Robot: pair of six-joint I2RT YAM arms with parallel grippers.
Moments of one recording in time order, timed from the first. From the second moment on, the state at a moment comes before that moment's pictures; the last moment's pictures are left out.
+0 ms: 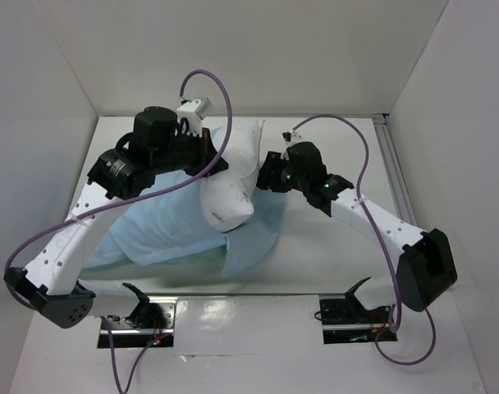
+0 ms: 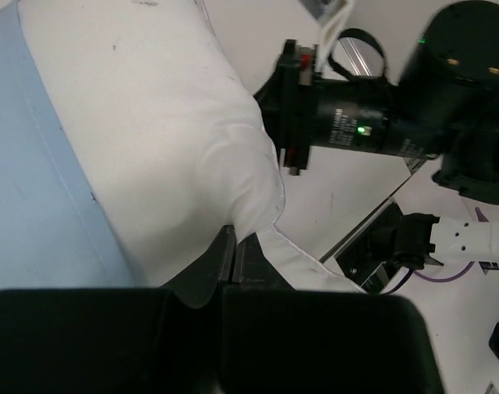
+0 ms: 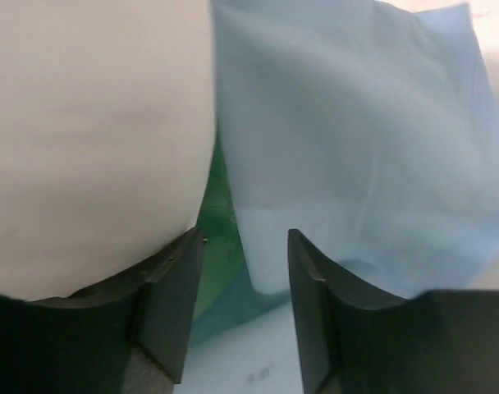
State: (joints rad) left arm -0.57 1.30 1.67 -0.82 0.23 -0.37; right arm 0.57 1.40 1.06 -0.15 -0.17 0.63
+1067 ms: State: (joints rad) left arm -0.32 1.24 1.55 -0.69 0.54 -0.44; right arm 0.59 1.61 0.97 0.06 -0.12 0.67
